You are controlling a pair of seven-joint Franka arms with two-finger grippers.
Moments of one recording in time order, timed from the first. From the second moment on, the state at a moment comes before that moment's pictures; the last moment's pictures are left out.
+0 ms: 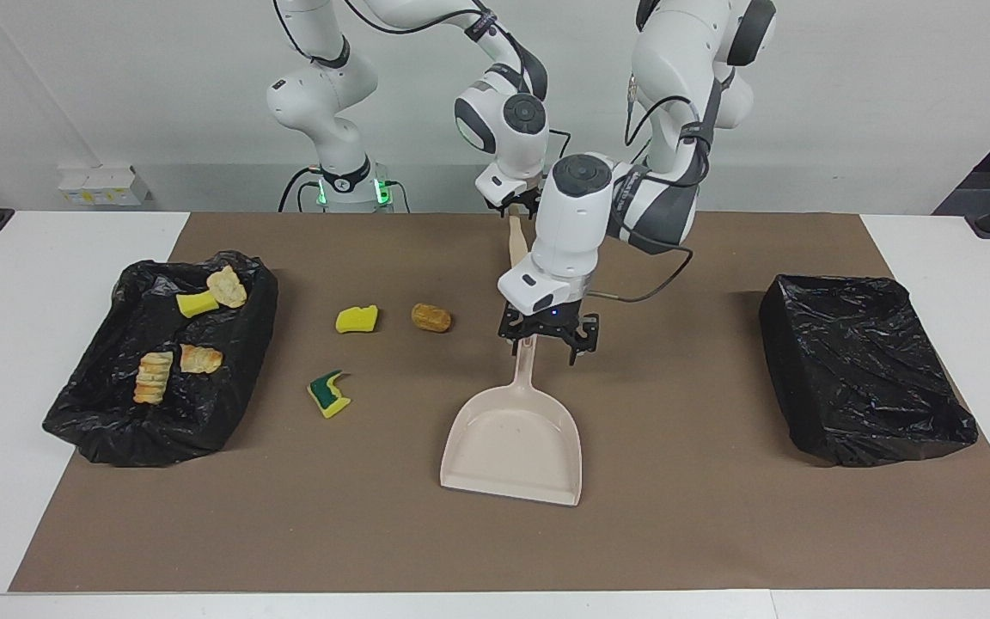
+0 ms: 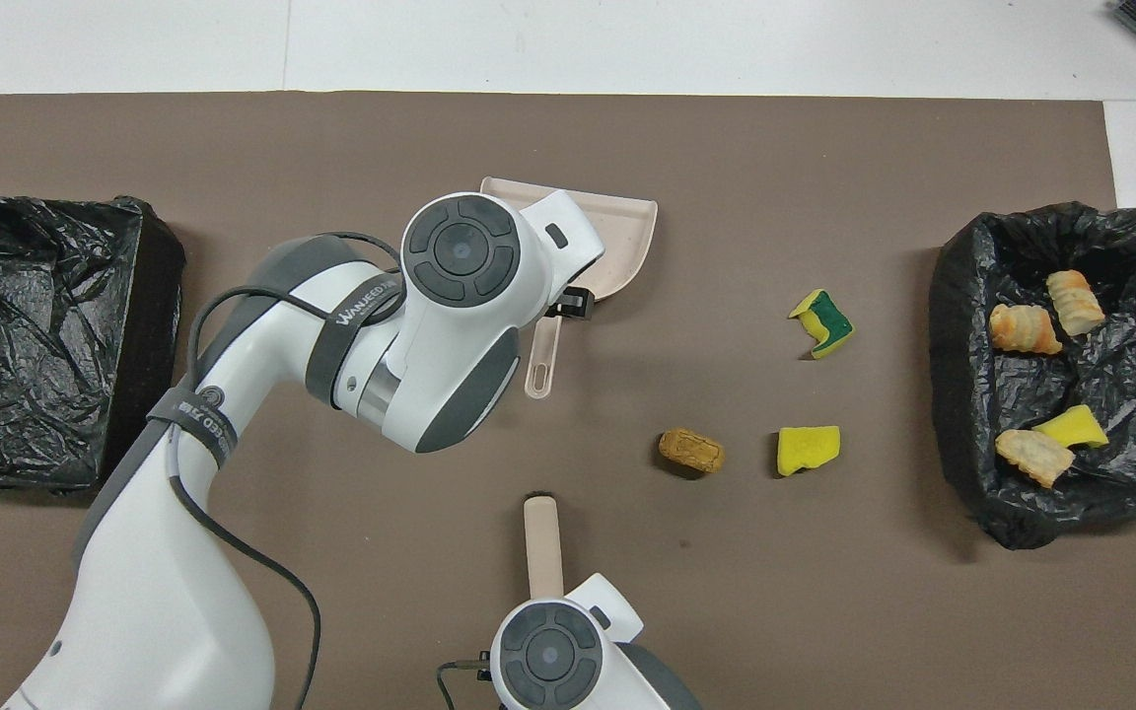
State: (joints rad) left arm -0.55 0.43 -0.07 -1.55 0.05 2.16 -0.40; right arm 0.73 0.01 0.21 -2.28 0.30 2.10 0.86
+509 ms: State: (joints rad) left arm -0.60 0.49 -0.07 -1.58 0.06 2.24 -0.44; right arm 0.73 -0.01 0.21 -2.29 0.30 2.08 0.86
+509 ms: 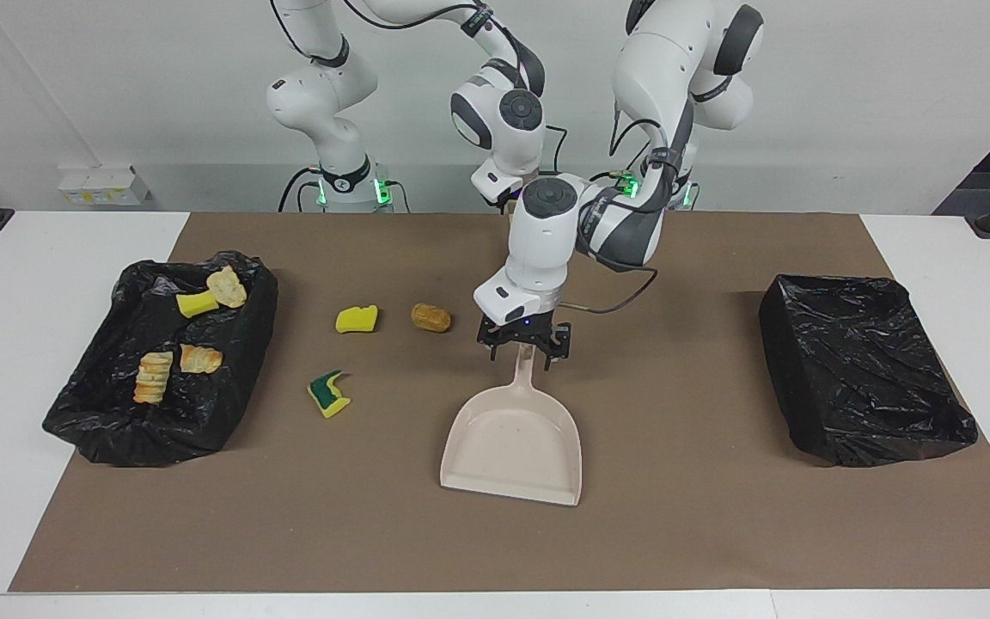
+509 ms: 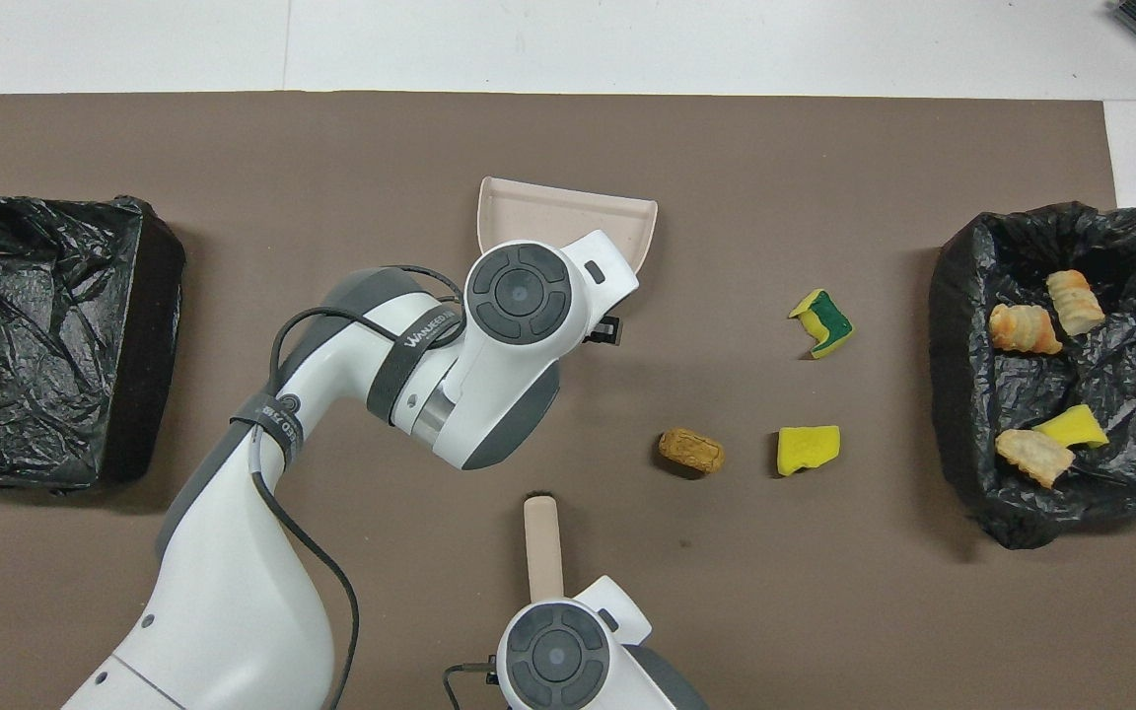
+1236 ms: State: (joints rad) left arm -0.61 0.51 -0.06 -1.60 0.10 2.25 -0.44; right arm 0.73 -0.01 0.21 -2.31 0.30 2.08 0.85
